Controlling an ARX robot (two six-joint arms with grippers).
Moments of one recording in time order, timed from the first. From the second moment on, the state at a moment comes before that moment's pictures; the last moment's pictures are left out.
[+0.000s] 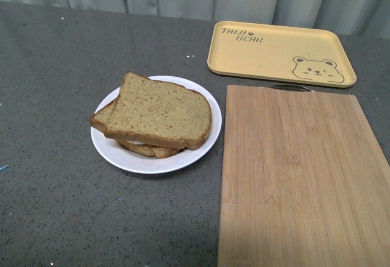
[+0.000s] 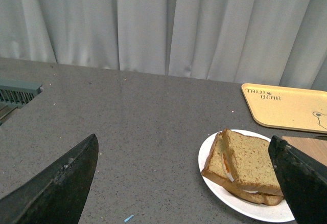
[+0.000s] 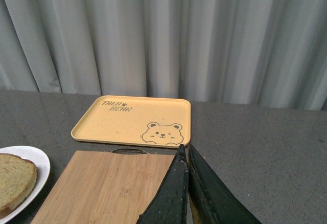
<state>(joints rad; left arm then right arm) 0.00 0.00 0.02 0.00 0.00 -0.01 0.00 0.08 0.00 0.05 0.00 0.00</state>
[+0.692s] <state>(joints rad) 0.02 0.09 0.05 -0.09 0.10 0.02 0.00 0.00 0.00 0.00 0.00 0.00</state>
